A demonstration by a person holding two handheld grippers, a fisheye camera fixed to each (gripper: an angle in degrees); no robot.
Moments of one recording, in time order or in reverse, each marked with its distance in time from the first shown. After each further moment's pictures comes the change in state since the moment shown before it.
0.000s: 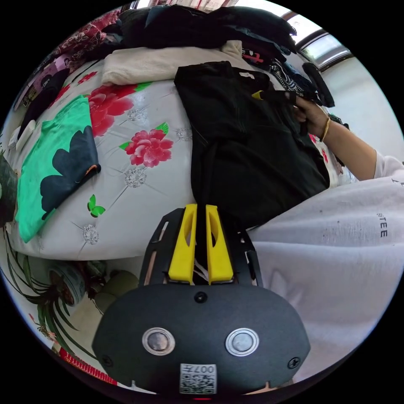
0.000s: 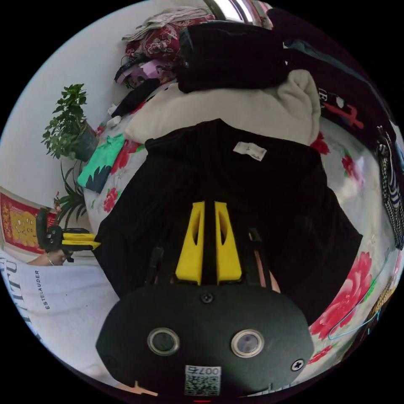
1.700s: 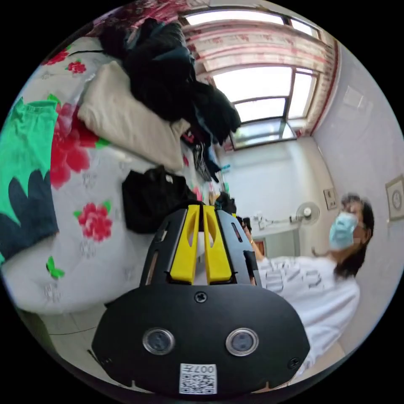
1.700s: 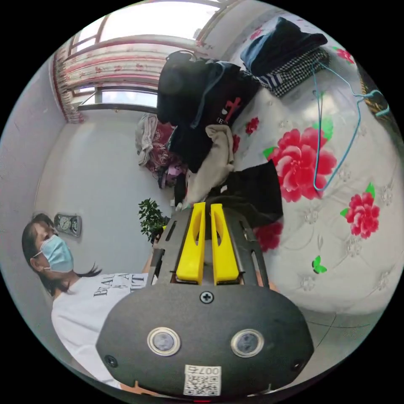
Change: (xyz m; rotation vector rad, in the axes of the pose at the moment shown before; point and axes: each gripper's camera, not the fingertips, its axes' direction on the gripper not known) left arm -0.143 -0.105 0.008 0.362 0.901 -0.161; right arm 0.168 0.266 -0.215 0.408 -0.643 0.594
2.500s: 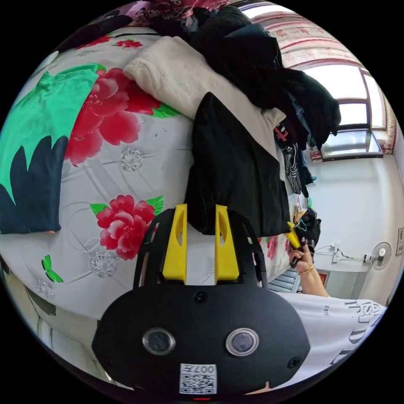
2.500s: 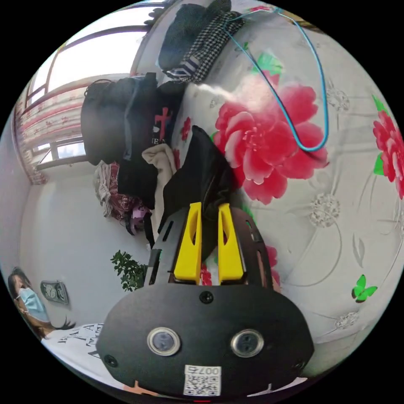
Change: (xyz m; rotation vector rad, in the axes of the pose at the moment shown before) left arm -0.063 -0.025 0.152 -0.002 -0.586 -0.189; right arm 0.098 -0.026 0.094 0.223 0.141 0.327
